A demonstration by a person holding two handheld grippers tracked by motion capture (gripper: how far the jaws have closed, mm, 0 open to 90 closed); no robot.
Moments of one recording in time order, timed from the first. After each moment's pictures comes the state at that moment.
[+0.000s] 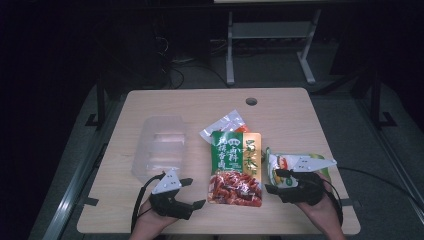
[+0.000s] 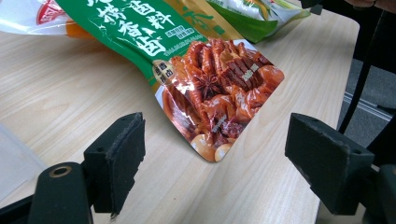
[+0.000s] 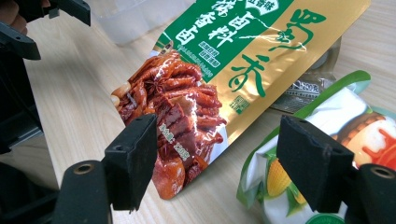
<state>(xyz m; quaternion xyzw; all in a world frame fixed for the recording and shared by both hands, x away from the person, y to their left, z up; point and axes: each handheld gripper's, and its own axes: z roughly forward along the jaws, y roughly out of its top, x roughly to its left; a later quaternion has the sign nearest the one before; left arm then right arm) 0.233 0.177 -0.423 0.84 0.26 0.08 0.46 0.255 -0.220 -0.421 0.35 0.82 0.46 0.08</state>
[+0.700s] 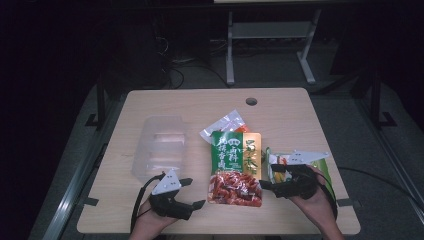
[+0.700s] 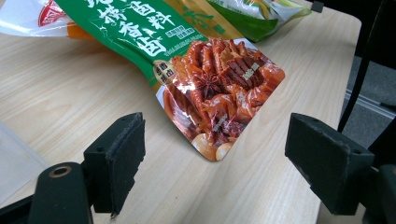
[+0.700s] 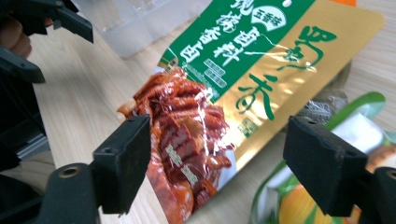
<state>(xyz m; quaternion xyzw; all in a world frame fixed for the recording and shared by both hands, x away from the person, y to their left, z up) 0.231 0.176 -0.422 0.84 0.26 0.09 0.46 0.268 -0.204 -0.409 0.36 0.81 0.46 0.06</state>
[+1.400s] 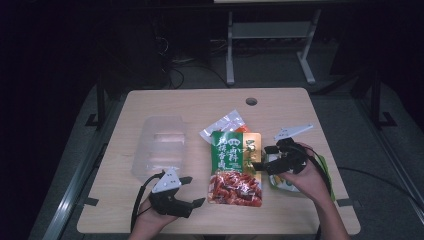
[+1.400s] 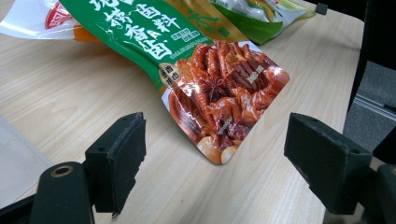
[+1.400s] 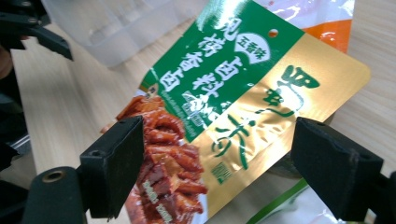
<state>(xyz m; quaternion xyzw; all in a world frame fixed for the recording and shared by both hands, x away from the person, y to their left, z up) 0.235 0.177 -0.421 0.84 0.27 0.09 0.46 0.325 -0.186 -0.384 0.35 0.84 0.41 0.03</state>
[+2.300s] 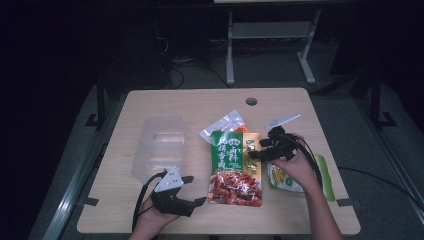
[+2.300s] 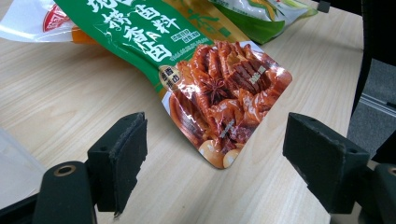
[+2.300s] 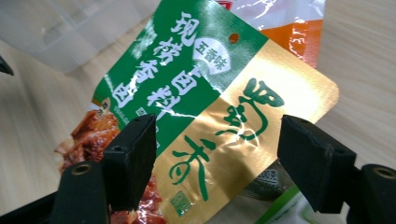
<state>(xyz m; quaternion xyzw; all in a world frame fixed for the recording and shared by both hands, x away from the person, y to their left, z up) 0.239 0.172 -0.422 0.84 0.26 0.09 0.46 0.362 -0.173 -0.392 0.39 0.84 0.37 0.03</state>
